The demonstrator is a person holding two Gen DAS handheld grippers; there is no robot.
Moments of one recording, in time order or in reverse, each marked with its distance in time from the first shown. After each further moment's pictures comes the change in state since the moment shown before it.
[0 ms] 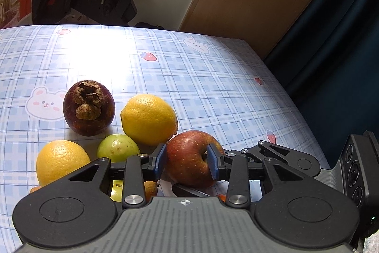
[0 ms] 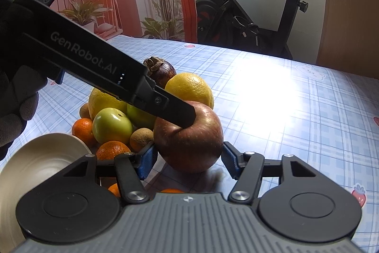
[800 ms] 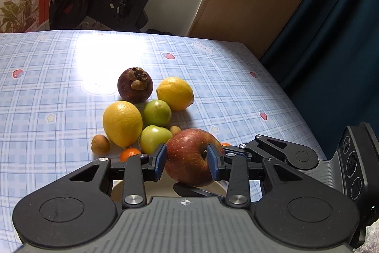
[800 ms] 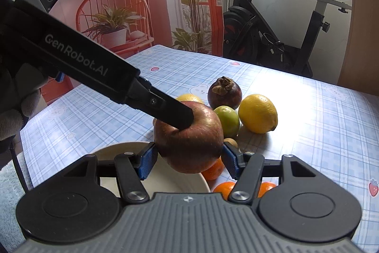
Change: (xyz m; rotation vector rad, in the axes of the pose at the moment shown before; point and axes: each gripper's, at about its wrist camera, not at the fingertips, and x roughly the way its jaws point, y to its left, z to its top) left arm -0.114 0.016 -0.046 0.004 -0.019 0.035; right arm -0.043 0.097 0.002 -0.063 -0.024 0.084
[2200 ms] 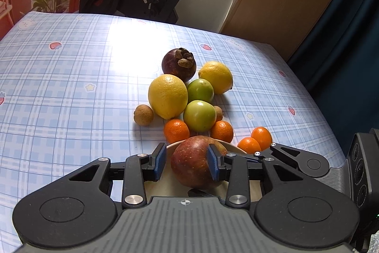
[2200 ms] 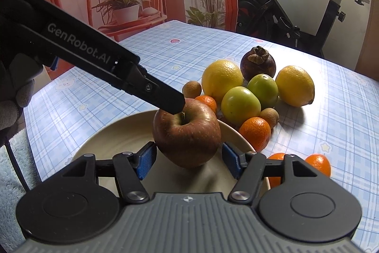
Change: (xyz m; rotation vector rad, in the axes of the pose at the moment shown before) left arm -0.006 0.034 -0.032 -0.074 -0.036 0.112; right arm 0.029 0.025 -0.023 -0.024 0.077 0.009
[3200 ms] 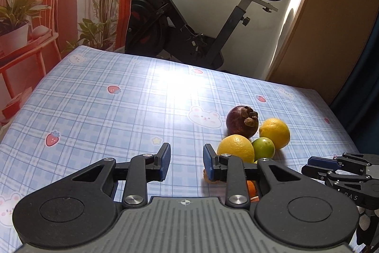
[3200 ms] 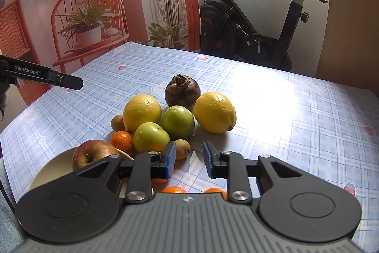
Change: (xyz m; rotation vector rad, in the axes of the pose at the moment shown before) left arm -0.012 0.041 0.038 -0.042 -0.197 0.228; right arm -0.018 -0.093 0.032 0.080 -0.035 -0.102
